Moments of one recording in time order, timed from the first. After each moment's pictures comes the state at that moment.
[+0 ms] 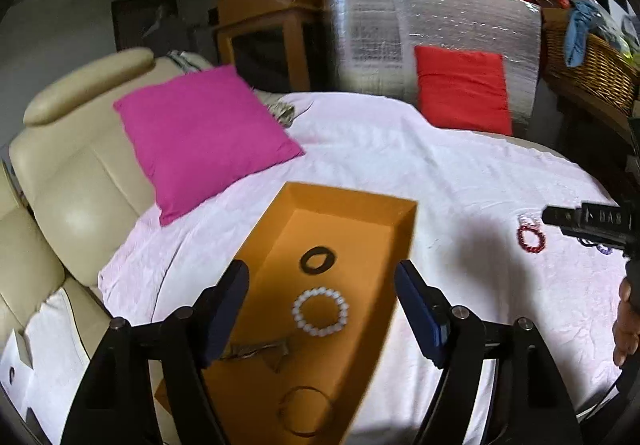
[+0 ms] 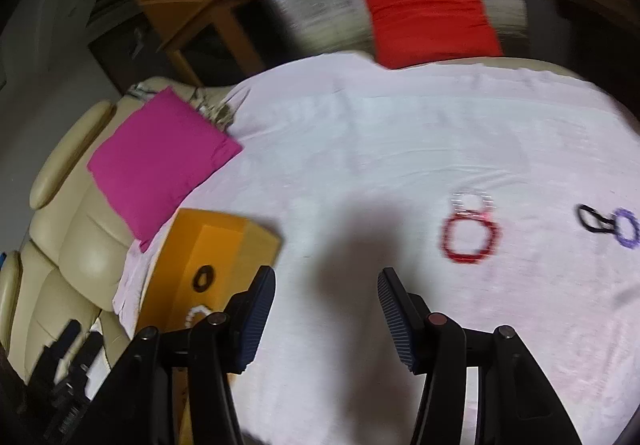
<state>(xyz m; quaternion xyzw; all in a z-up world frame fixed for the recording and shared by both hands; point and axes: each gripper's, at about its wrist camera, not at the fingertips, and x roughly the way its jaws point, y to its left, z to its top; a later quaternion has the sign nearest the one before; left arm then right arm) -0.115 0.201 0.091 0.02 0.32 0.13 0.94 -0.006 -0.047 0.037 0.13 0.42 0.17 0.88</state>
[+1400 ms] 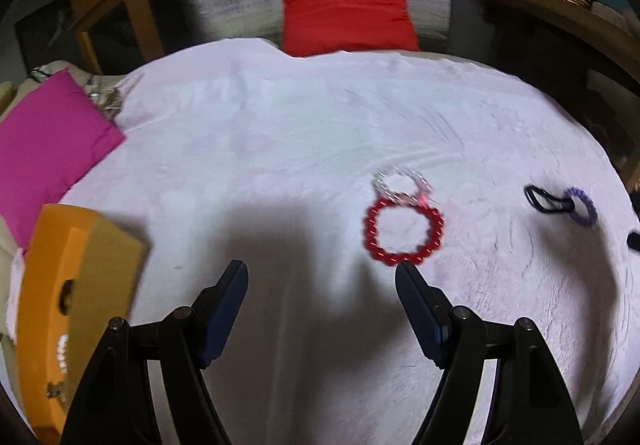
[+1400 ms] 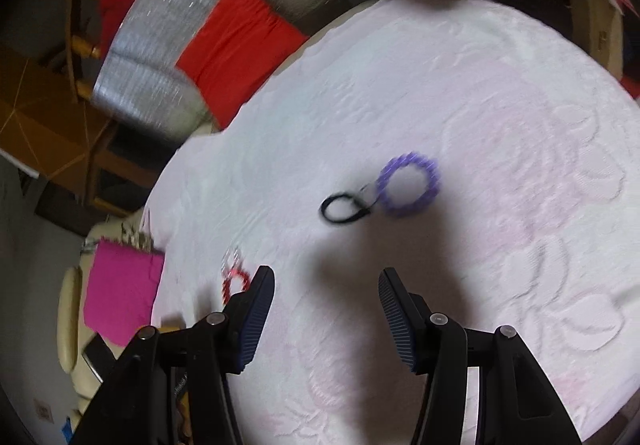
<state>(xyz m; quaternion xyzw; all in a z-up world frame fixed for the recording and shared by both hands) 0.050 -0.012 -0.025 0.06 0.42 -0.01 0.90 0.004 -0.333 -0.027 0.37 0.42 0.02 0.83</state>
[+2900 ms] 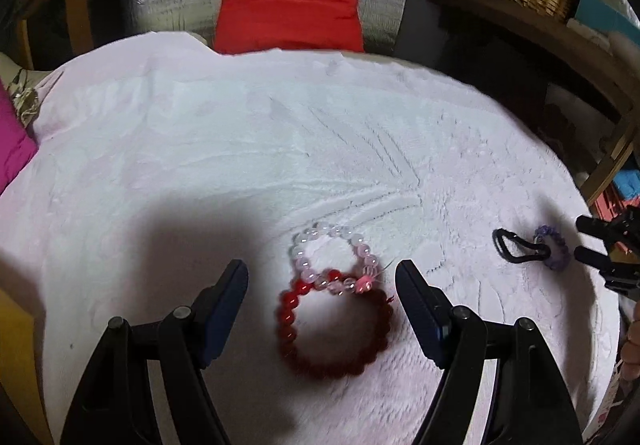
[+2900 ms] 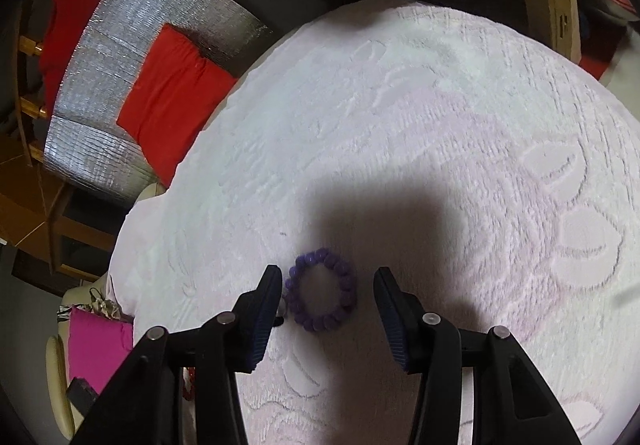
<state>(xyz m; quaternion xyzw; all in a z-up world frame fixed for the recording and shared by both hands) 0.127 -0.039 -0.046 0.01 0.44 -0.12 0.89 0.056 -0.384 -0.067 0.40 0.41 -0.06 0.82</state>
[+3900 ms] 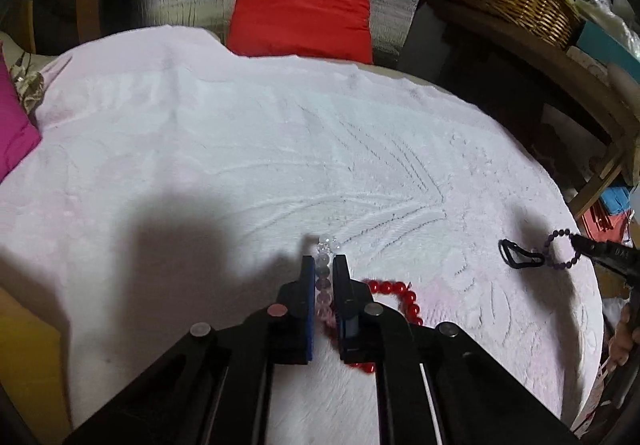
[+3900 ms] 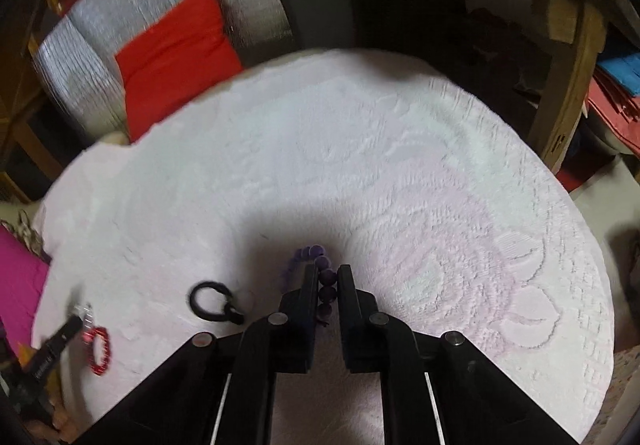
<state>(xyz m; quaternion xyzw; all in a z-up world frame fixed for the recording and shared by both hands) 0.126 0.014 -0.028 -0.02 0.42 -0.14 0.90 0.050 -0.347 -0.029 0.20 0.41 -0.11 0.88</state>
